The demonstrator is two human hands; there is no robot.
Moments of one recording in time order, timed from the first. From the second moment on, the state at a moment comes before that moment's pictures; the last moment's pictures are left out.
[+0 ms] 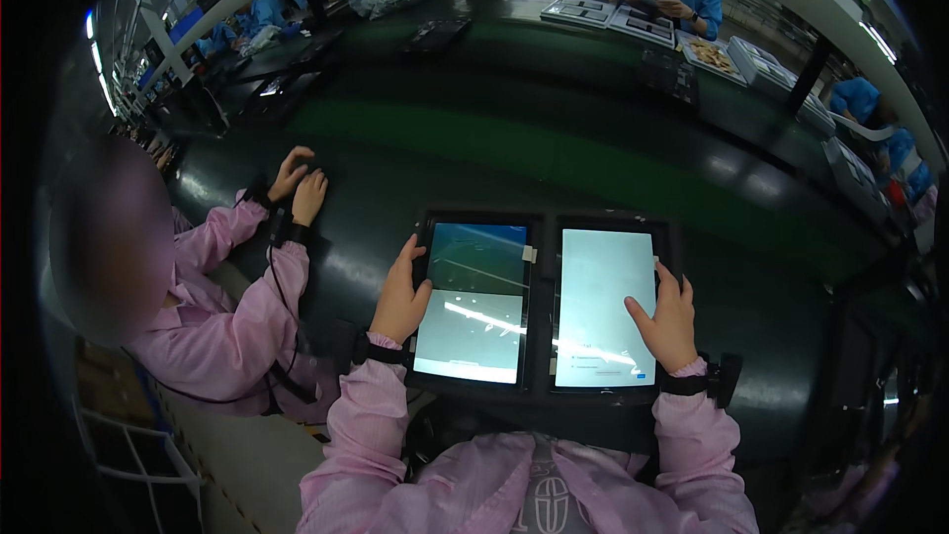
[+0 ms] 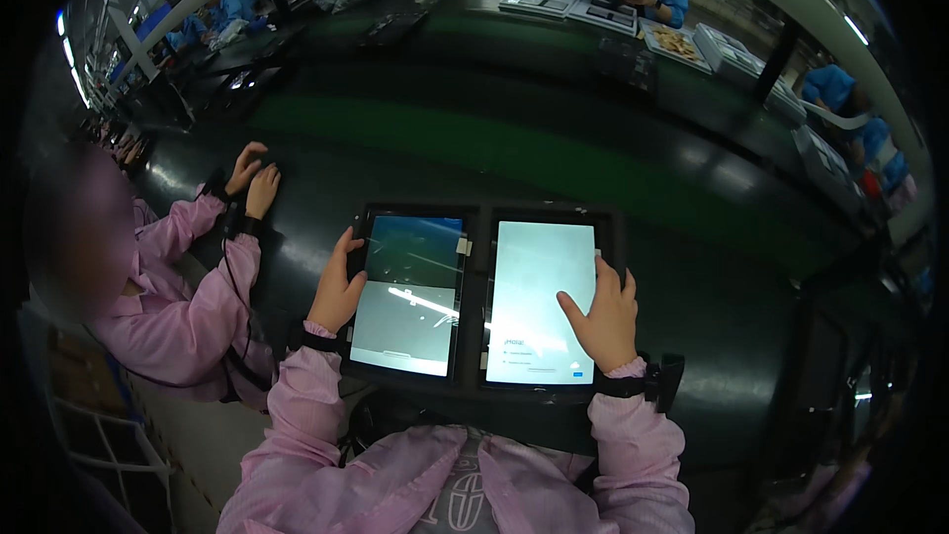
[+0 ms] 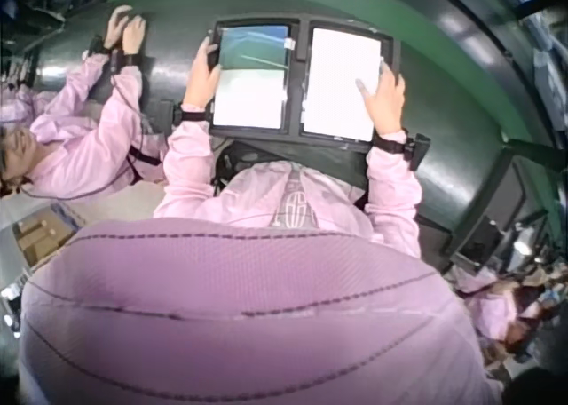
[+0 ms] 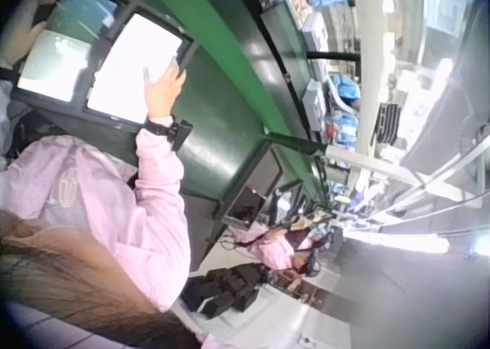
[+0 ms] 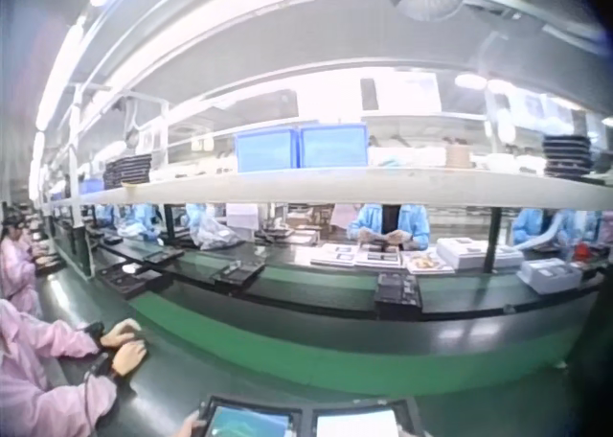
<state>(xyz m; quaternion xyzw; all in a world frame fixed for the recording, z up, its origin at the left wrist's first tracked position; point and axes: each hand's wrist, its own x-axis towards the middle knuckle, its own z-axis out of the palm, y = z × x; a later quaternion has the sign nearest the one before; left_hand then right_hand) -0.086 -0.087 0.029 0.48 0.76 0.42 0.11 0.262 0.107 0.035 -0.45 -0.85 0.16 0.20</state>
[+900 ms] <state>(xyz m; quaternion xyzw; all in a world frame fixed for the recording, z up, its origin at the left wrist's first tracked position) -0.063 -0.143 0.026 0.54 0.77 0.34 0.06 0.270 0.110 0.037 -0.41 -0.87 0.17 0.23</state>
